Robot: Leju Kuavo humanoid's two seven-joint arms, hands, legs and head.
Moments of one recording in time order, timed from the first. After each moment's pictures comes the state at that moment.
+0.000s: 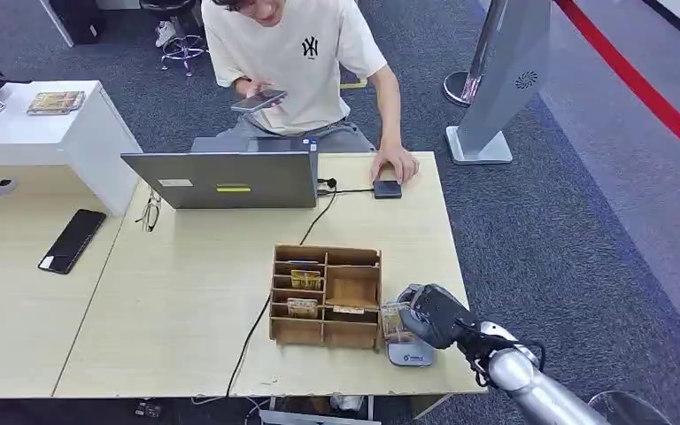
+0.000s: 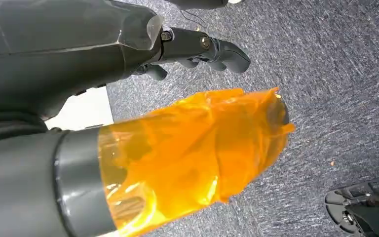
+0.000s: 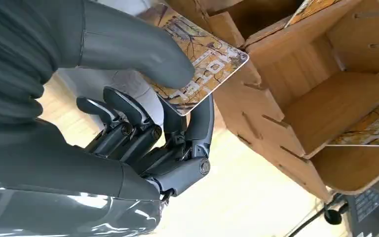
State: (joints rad) left arm -0.08 0.01 -0.48 -0.20 -0.16 0.27 0.22; right arm -0.13 -0.38 0.52 -1.29 -0.04 -0.05 -0.11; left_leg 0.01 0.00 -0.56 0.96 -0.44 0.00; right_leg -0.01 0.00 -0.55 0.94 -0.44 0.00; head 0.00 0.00
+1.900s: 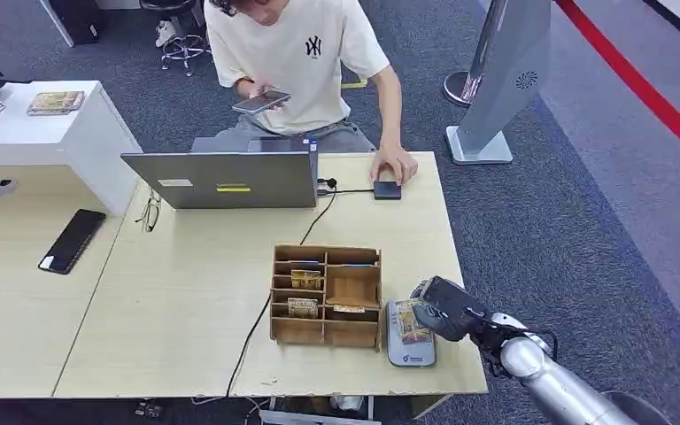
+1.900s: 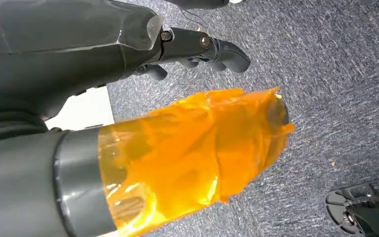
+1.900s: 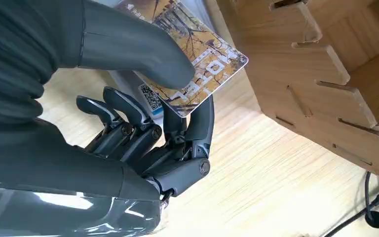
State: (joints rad) left arm -0.08 0.01 -0.48 -0.20 -0.16 0.27 0.22; right arm -0.17 -0.42 0.51 -1.22 -0.05 0.01 -0.09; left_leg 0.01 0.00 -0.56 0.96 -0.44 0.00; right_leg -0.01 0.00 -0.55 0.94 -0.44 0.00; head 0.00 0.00
